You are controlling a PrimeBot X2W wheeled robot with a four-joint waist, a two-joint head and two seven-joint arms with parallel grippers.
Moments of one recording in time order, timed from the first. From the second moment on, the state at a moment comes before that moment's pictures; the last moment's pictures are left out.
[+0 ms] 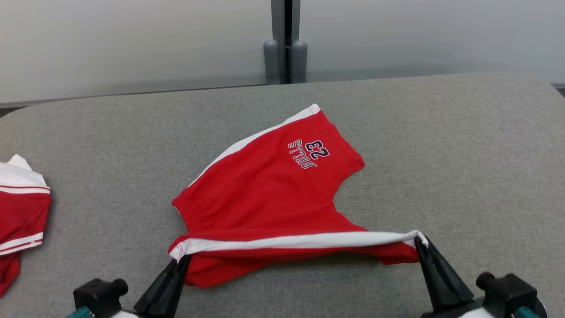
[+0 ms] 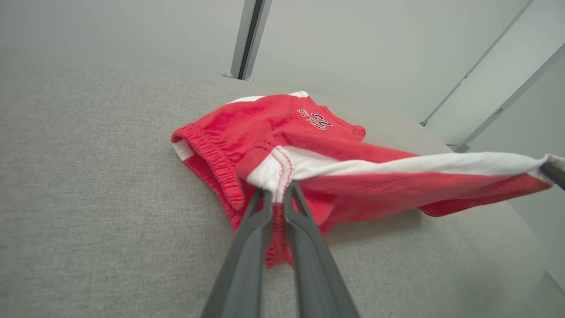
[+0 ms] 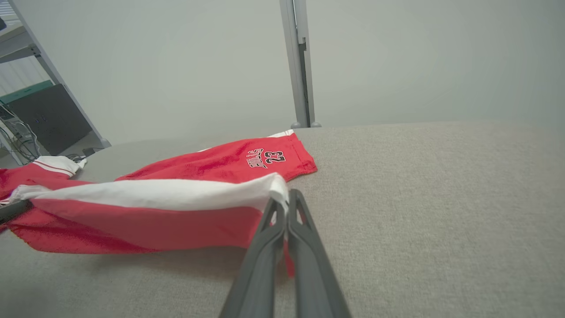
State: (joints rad) left arm 0.13 0.41 -0.41 -0.06 -0.74 0.00 -0.13; right arm 0.23 -0.05 0.18 -0.20 0.18 0.13 0.03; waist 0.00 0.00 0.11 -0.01
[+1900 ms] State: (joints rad) left arm -0.56 0.43 -0.57 0.32 -0.93 -0.09 -0.26; right arm -0.76 -0.05 0.16 0.66 0.06 0.13 -0.26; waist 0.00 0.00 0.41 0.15
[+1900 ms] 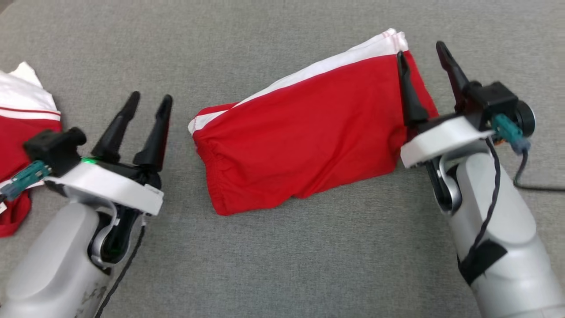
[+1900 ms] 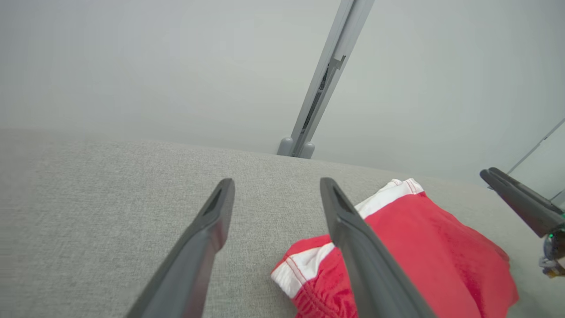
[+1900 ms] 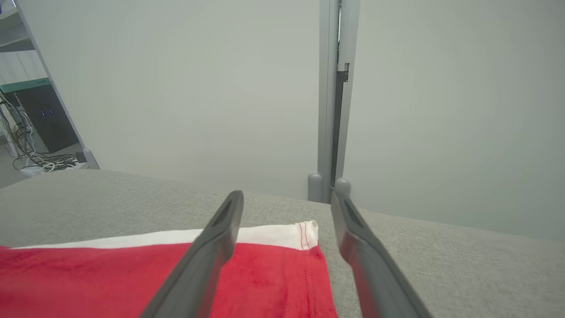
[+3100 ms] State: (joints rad) left arm -0.21 0.25 -0.12 0.23 -0.40 -0.11 -0.26; right arm -0.12 -0.05 0.10 0.02 0.13 0.13 -0.15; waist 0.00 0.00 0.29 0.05
